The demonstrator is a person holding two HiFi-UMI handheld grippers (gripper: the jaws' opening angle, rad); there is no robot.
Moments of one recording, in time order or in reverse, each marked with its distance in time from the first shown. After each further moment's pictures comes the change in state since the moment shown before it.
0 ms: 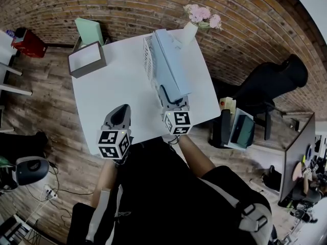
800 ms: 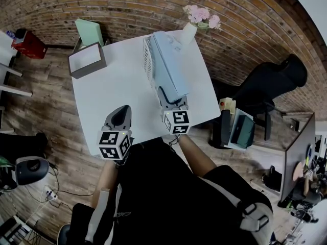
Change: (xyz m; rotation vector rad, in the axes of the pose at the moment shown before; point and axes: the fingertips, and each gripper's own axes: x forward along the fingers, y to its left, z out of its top) left arm -0.002 -0.004 -0.001 0.003 0.000 -0.008; right arm 0.002 0.003 -0.010 -0.014 0.054 0.012
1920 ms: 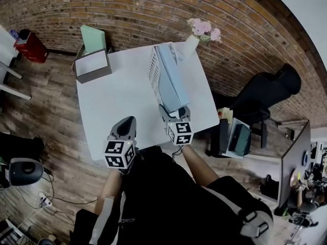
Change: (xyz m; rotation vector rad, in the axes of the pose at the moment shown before) left arm -0.026 0.002 -0.016 -0.052 -0.029 -0.033; right arm -0.021 0.018 -0.033 -0.029 0.132 -0.001
